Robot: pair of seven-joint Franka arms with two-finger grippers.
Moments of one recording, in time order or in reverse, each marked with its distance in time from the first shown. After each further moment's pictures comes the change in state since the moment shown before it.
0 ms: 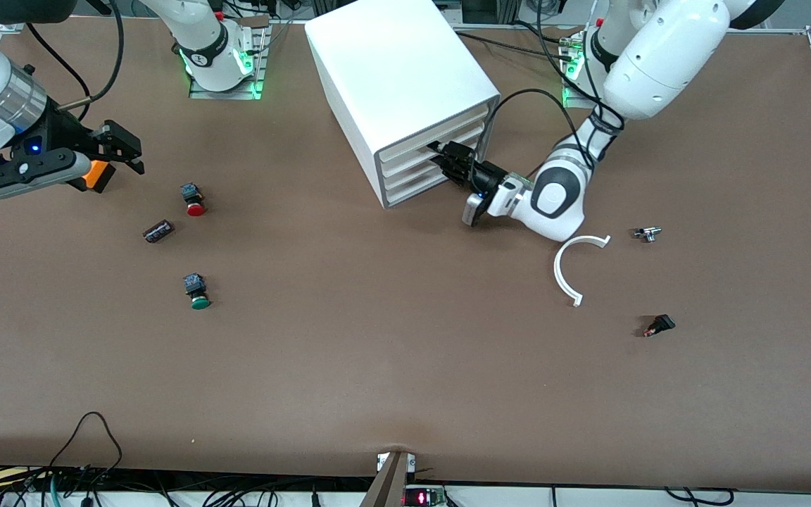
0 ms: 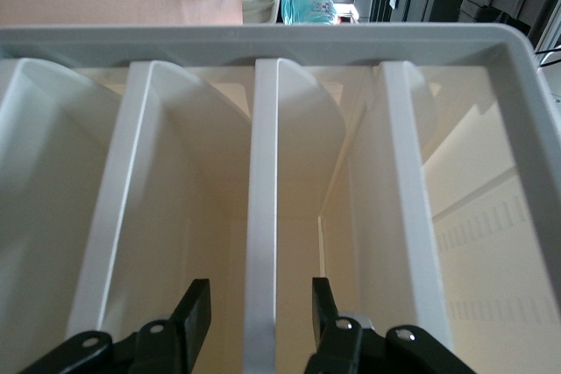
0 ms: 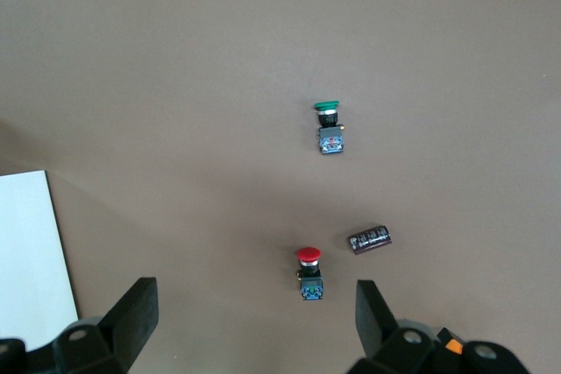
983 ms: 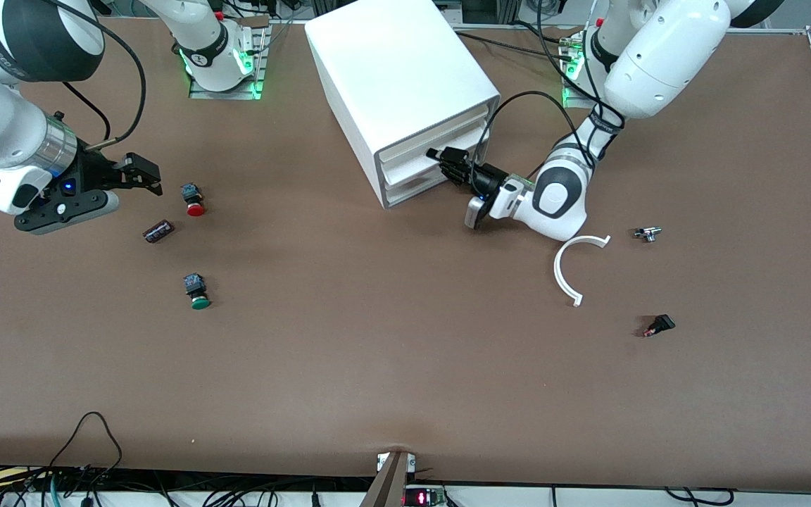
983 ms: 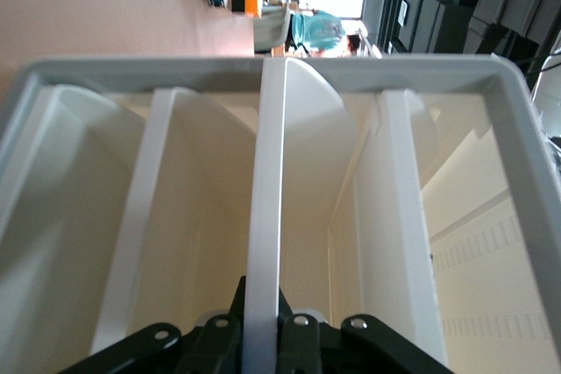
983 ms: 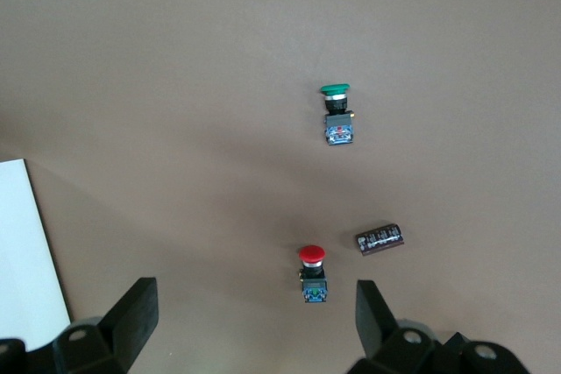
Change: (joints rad) left arm 0.029 -0.013 0.007 0.001 -0.005 0.031 -0.020; right arm -0.001 0.098 -0.002 0.000 -0.001 0.021 -0.018
